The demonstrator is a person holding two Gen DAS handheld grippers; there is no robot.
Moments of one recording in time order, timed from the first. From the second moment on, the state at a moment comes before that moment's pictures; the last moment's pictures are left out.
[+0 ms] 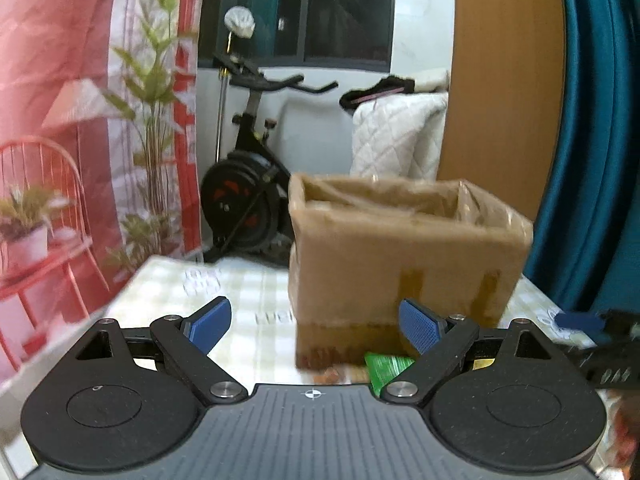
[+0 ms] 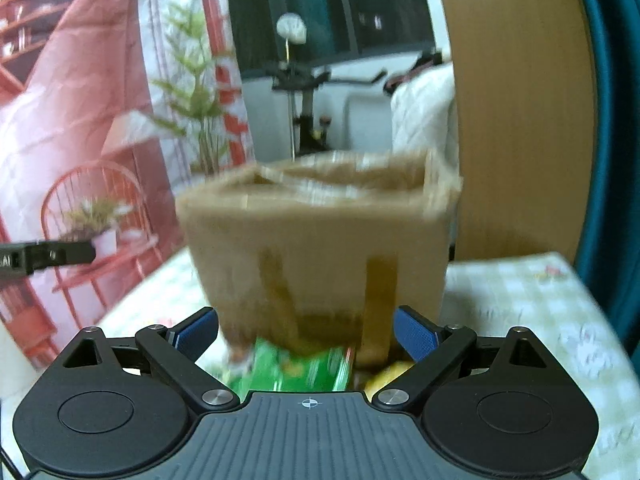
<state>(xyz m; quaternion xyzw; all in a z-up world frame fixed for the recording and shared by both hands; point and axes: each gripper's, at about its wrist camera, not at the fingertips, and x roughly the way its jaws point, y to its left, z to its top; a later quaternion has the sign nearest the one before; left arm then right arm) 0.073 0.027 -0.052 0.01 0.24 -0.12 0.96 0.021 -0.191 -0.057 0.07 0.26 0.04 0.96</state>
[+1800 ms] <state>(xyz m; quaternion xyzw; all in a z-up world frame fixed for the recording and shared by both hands) 0.077 -0.029 -0.192 -0.05 0.42 -0.20 0.88 0.019 -0.157 -0.171 0.02 0.42 0.05 0.91</state>
